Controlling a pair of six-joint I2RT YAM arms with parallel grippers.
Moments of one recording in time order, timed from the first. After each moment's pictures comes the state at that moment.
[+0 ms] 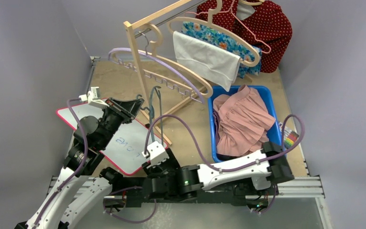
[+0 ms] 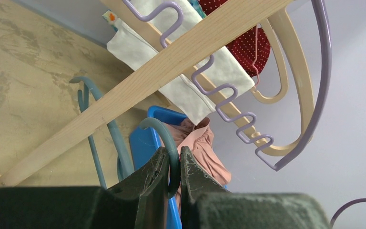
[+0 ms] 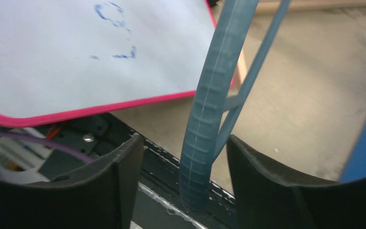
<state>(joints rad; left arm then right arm) -0.50 0.55 0.80 -0.21 -0.09 -0.91 1.71 1.64 1.38 -0.64 0.95 0.76</state>
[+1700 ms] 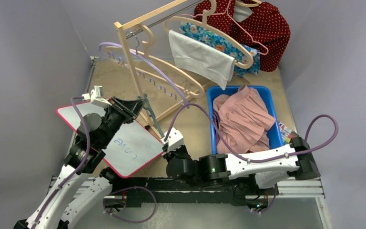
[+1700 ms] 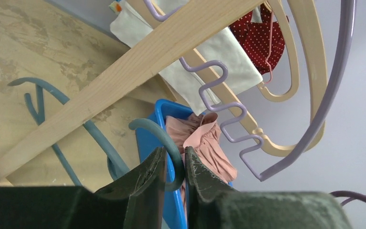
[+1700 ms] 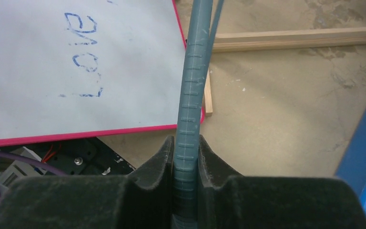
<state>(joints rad) -0.50 0.58 0.82 -0.26 -0.10 -0.91 1.64 1.41 1.16 -0.36 0.94 0.52</state>
